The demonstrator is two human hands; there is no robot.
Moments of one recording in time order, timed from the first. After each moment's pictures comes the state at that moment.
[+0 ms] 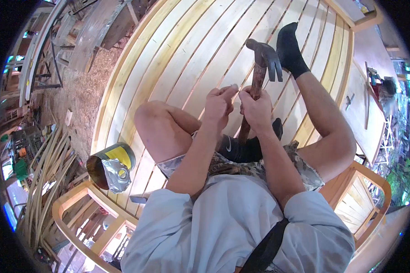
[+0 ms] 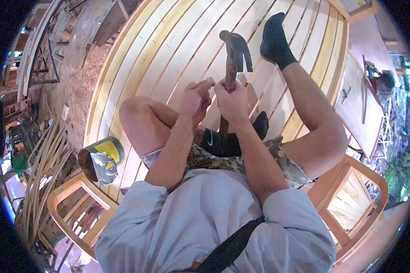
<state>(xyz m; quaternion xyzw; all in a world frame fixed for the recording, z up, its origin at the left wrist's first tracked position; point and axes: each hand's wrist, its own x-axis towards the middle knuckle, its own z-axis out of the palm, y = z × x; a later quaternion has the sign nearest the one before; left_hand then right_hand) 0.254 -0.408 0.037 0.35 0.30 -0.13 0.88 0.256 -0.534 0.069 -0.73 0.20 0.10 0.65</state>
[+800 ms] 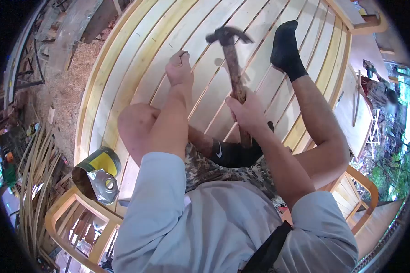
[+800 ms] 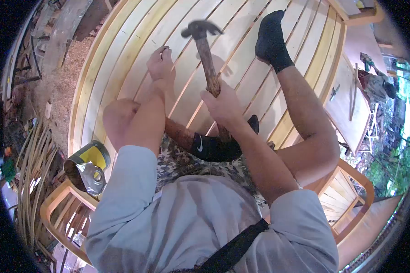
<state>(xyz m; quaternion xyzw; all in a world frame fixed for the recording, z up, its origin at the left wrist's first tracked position) 0.371 -0.337 -0.094 0.75 0.24 0.18 0.59 0.281 -0.545 0.050 -0.78 0.12 0.29 0.54</state>
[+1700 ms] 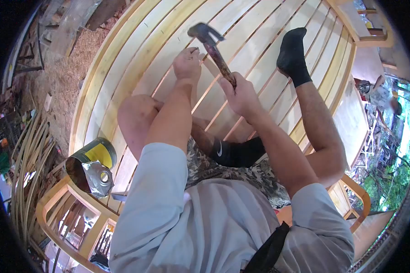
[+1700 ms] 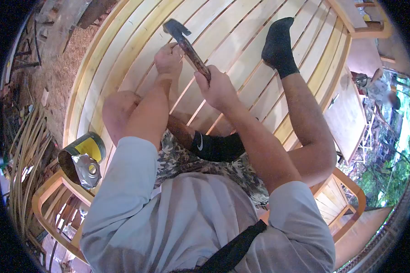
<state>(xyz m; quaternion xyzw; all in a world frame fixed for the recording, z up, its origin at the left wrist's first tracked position) 0.368 -0.334 -0.092 0.84 0.22 0.14 0.47 0.315 -0.515 0.041 -0.87 -0.06 0.18 0.46</state>
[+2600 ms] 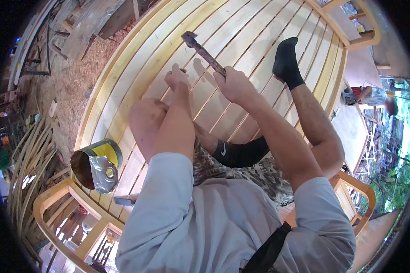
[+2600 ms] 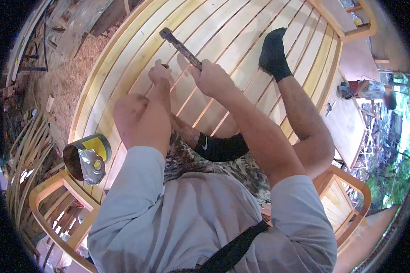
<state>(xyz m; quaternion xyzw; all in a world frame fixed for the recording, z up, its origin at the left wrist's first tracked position) 0.353 -0.299 -0.068 0.49 0.52 0.14 0.69 0.338 -0.483 0.072 -0.94 -0.08 0.21 0.27</state>
